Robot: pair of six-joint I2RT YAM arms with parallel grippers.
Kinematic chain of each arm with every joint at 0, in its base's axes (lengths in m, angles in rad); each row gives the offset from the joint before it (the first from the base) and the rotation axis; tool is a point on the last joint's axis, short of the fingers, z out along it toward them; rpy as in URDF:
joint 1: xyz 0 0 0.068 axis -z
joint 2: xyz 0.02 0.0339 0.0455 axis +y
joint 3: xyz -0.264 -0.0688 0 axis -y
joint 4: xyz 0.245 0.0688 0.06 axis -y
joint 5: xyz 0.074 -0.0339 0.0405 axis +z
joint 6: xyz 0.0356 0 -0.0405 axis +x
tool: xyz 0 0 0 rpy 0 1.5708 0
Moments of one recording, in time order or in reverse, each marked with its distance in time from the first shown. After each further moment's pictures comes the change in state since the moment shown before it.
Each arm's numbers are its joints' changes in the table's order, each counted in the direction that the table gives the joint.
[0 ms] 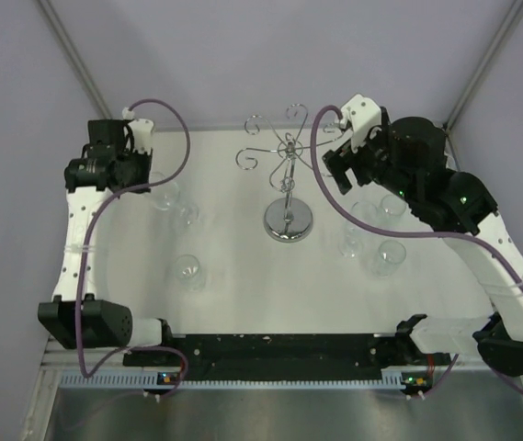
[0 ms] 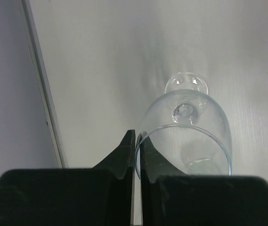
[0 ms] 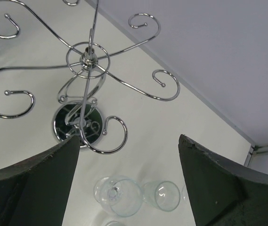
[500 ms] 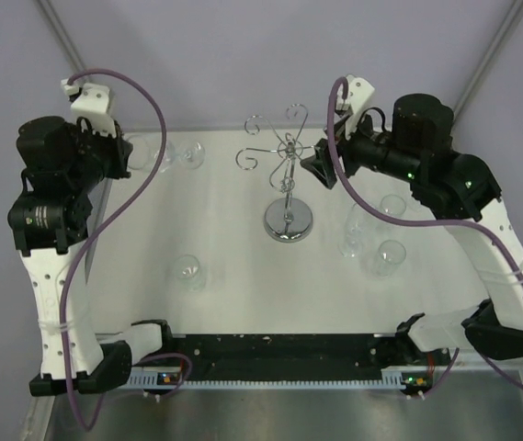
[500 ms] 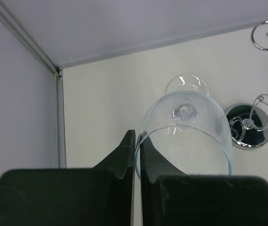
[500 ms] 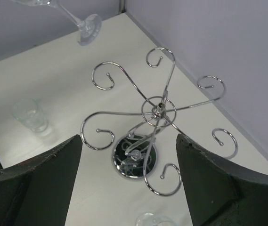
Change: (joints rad) left arm 0.000 -0.225 0.304 0.018 -0.158 -0.085; right arm 0.000 0.093 0.210 -0.033 0.334 0.087
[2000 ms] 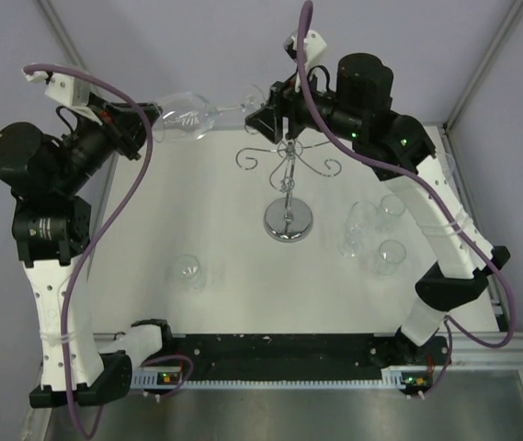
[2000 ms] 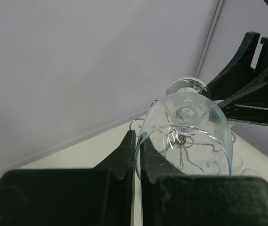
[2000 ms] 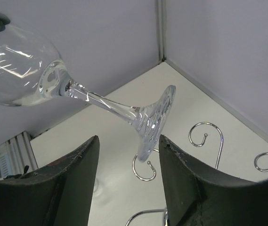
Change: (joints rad) left arm 0.006 -0.079 -0.095 0.555 -0.449 -0.375; right arm -0.081 0.390 0.430 0.124 0.096 0.309
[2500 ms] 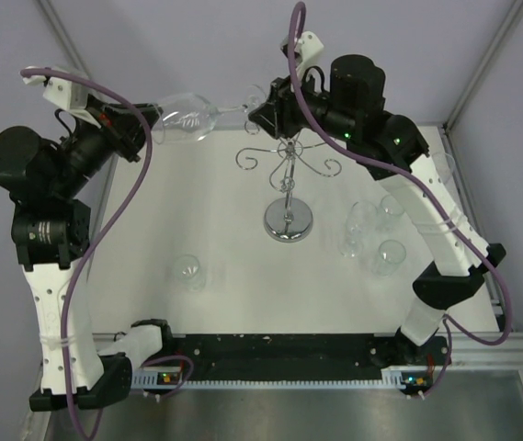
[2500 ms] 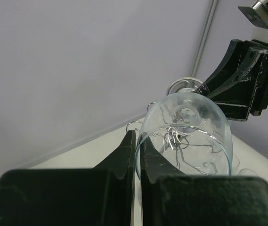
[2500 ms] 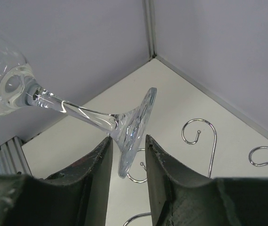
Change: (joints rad) left arm 0.001 -0.015 -0.011 0.023 -0.023 -0.012; right arm -0.009 0.024 0.000 0.000 -0.066 0.013
